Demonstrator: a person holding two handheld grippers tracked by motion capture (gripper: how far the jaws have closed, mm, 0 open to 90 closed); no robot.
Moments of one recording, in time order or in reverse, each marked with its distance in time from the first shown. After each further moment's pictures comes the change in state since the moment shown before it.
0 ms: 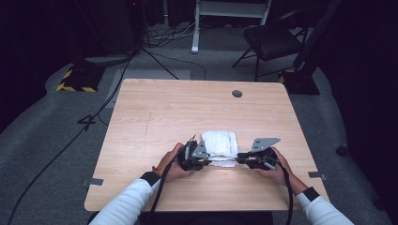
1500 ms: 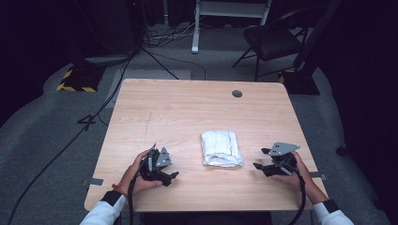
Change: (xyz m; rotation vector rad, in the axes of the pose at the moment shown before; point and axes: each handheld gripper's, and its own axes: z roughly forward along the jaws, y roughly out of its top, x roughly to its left) left arm -0.010 -0.081 -0.076 0.106 0.205 -0.180; right arm -0.008 -0.039 -0.042 0.052 -0.221 0.034
